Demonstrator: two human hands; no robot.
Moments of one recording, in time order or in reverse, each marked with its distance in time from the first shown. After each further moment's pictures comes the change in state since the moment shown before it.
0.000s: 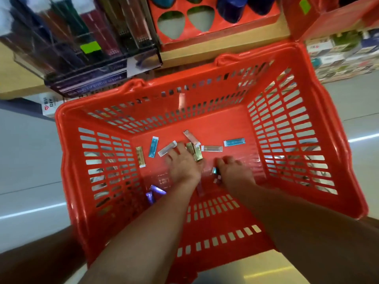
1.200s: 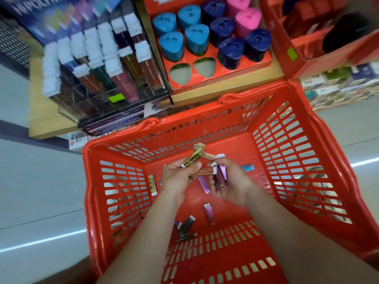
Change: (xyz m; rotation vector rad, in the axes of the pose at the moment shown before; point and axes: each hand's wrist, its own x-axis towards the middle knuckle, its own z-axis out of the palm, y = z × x) left_hand 0.014 0.004 -0.093 -1.253 -0.313 -0.210; right_hand -0.007 -0.033 -0.085 2.021 -0.353 0.215
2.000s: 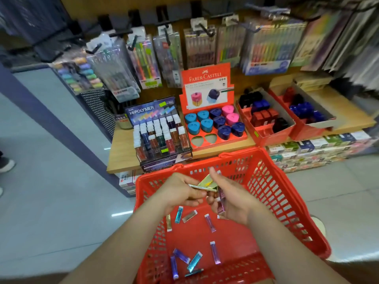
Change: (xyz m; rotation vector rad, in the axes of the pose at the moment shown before) left_hand -0.157 0.135 -0.017 0.541 -0.293 0.176; right_hand -0.175 -0.014 0.062 -0.259 -0.218 -0.382
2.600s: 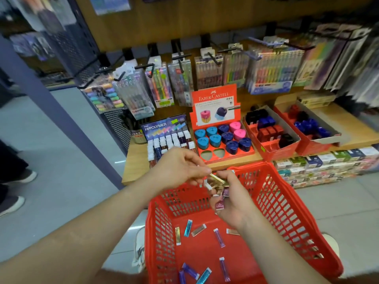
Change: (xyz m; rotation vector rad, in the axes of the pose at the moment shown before) left_hand -0.057 0.085 -0.027 0.289 0.146 0.361; right_hand -0.016 -0.021 0.042 0.530 -0.016 -0.114
